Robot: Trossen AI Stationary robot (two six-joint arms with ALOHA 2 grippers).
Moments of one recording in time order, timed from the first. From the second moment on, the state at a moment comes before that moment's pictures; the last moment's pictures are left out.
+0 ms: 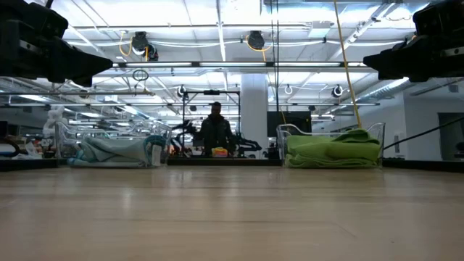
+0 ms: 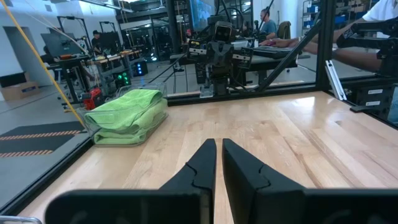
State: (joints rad) left arm 0.00 0.04 0.01 0.03 -0.03 0.13; right arm 0.06 0.03 0.01 0.02 0.05 -0.25
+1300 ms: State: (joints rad) left arm 0.00 0.04 0.01 0.03 -0.03 0.13; right arm 0.06 0.03 0.01 0.02 0.05 -0.25
